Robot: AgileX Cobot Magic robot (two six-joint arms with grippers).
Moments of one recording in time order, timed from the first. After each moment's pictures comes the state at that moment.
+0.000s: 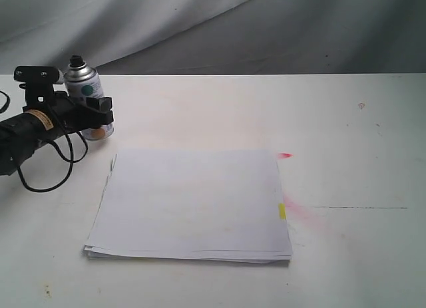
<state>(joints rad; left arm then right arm) -0.06 2.10 -0.95 0.34 -0.69 -0.32 0.13 1.60 -1.73 0.80 1.22 -0.93</state>
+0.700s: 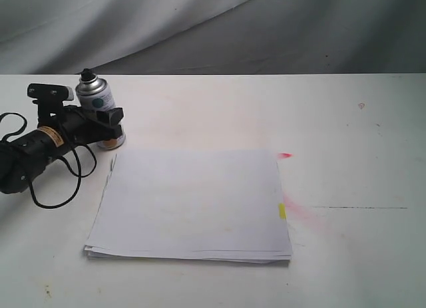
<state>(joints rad) -0.06 2.21 -0.95 0.40 -0.88 -0.32 0.13 1.60 -1.73 0.80 1.22 -0.93</state>
